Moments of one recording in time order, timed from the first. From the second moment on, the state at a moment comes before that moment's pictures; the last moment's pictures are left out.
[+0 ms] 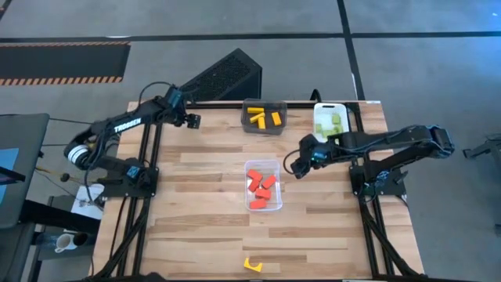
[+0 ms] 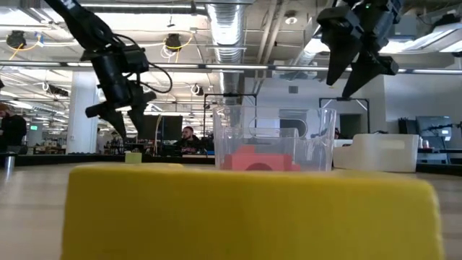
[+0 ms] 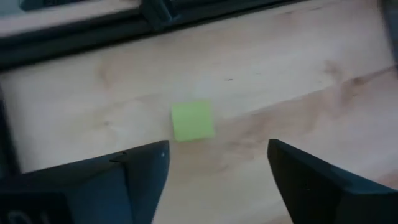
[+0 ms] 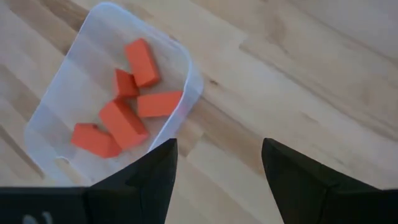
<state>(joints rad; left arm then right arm) 0.96 1.32 0.77 -0.52 0.00 -0.34 0.02 1.22 0.97 -0.81 0.17 0.98</state>
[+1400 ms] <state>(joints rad) 0.90 1.63 0.84 -0.39 -0.15 -0.34 0.00 1.21 0.97 -0.83 0.18 0.91</state>
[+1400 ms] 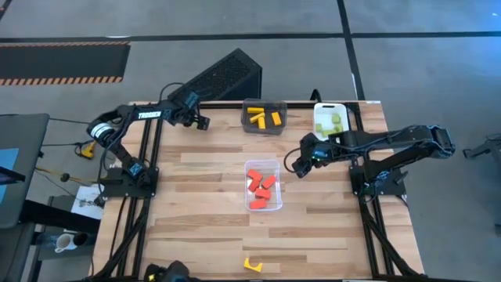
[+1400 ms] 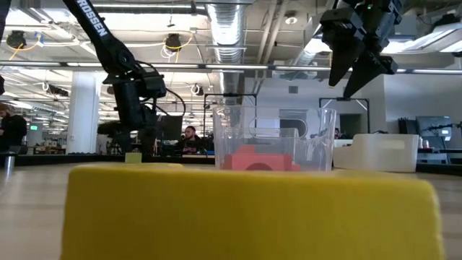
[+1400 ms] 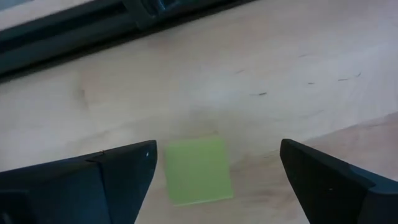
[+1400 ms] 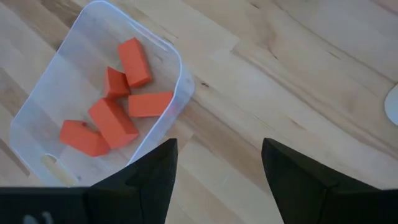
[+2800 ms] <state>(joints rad) 0.90 1.62 0.84 -0.43 -0.10 -0.37 0.01 1.20 0.97 -0.84 0.16 0.89</state>
